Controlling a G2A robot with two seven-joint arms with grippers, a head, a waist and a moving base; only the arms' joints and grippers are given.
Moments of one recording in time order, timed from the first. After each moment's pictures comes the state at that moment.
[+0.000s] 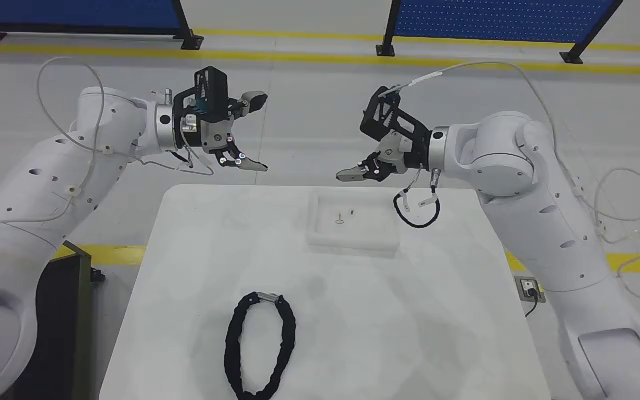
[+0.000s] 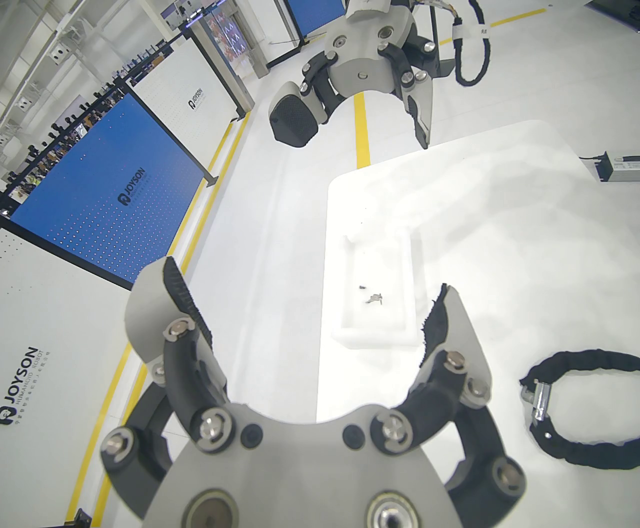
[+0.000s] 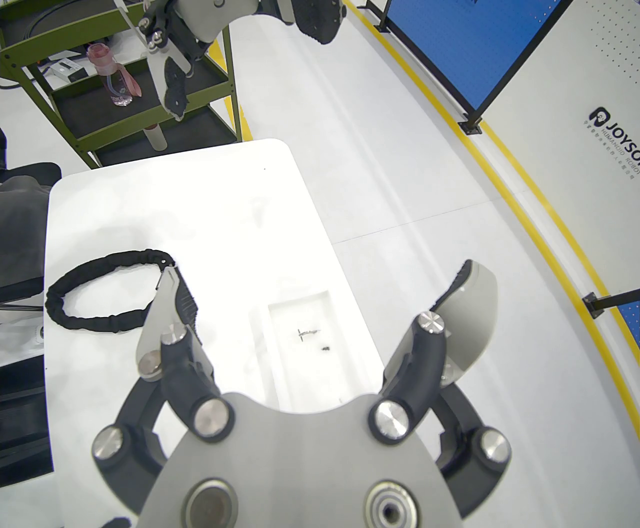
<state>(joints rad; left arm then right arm) -0.09 -1.10 -0.20 -0.75 1.30 -1.01 0.81 -0.46 -0.99 1.01 -1.51 -0.53 -0.66 0.84</state>
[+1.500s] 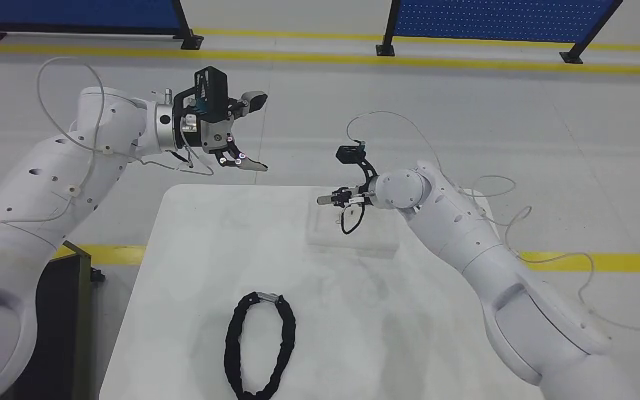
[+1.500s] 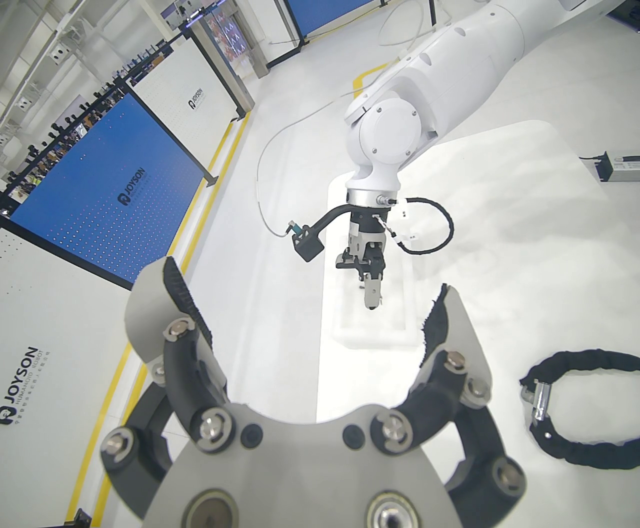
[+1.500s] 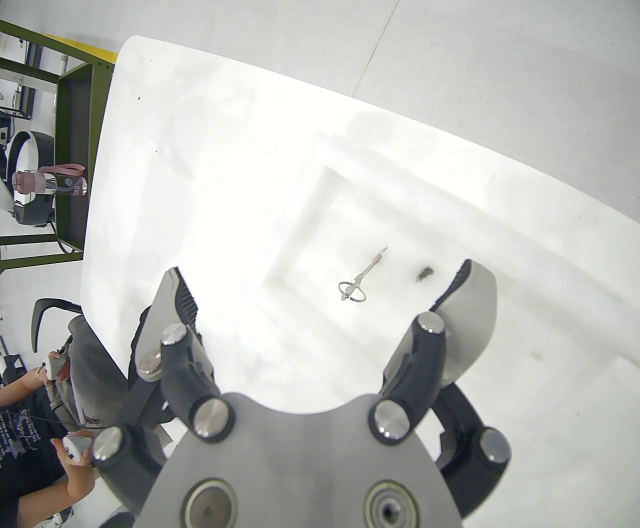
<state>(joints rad) -0.09 -1.10 -0.20 -0.75 1.30 -1.01 0.81 -0.31 -1.31 0.58 -0.68 -0.21 -0.18 0.81</state>
